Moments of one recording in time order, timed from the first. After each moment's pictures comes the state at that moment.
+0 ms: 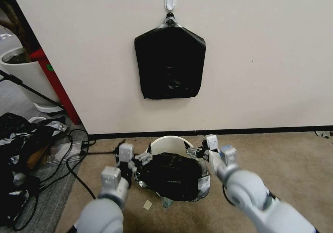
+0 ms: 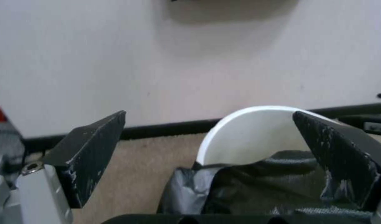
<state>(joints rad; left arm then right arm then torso) 1.53 -1.07 -0.12 -2.32 -0.40 0.33 -0.54 -1.00 0.98 0.03 1.89 0.63 -0.65 0.18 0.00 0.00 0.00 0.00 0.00</state>
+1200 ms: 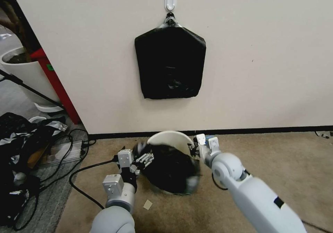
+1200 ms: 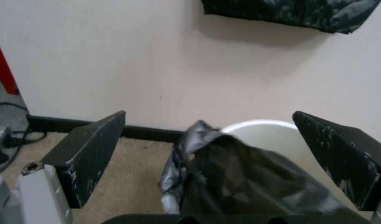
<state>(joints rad) 1.54 -1.22 -0.15 -2.29 -0.40 0.27 -0.58 -1.06 1.15 0.04 1.78 0.74 -0.52 0.45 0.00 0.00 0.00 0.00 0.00</state>
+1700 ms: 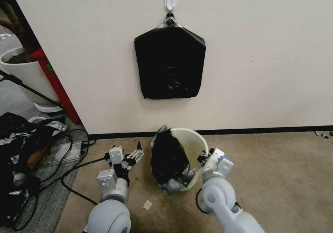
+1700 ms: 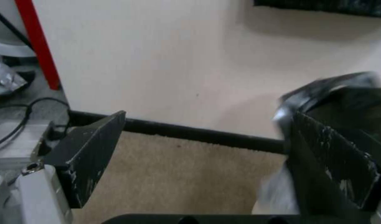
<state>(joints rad) 1.52 -1.24 -0.22 -2.23 -0.41 0.29 -0.61 -1.31 1.40 0.10 1.96 0.86 -0.07 0.97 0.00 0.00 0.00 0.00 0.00</state>
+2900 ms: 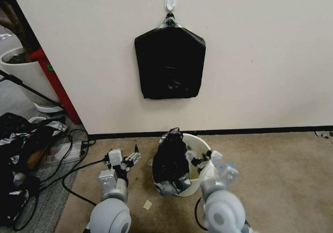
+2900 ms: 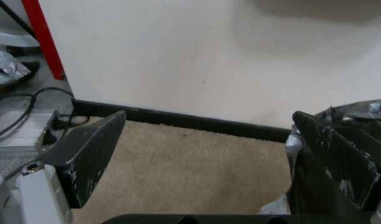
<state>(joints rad) 1.52 -1.25 -0.22 -2.19 -0.40 0.29 -0.61 -1.31 1.29 0.10 2.08 1.00 -0.39 0.72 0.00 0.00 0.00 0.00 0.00</state>
